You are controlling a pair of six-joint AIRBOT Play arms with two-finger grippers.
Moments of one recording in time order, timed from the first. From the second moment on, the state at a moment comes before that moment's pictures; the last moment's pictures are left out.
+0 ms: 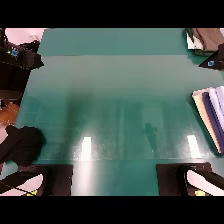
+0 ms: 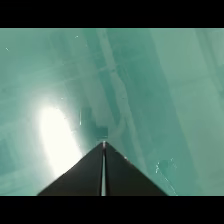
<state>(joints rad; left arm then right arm) -0.07 -1.21 1.69 1.34 -1.42 -1.35 -0.18 -1.15 1.73 -1.07 1.68 1.59</state>
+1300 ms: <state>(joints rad) -0.07 -0.98 1.22 1.84 -1.66 -1.60 -0.18 -1.15 1.73 -1.07 1.67 1.51</state>
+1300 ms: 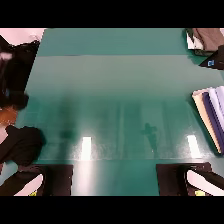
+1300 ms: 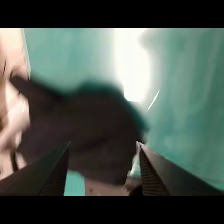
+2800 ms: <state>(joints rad) -0.07 -0.83 1.55 1.36 -1.40 -1.48 -0.18 -1.15 1.73 -1.07 1.63 1.50</state>
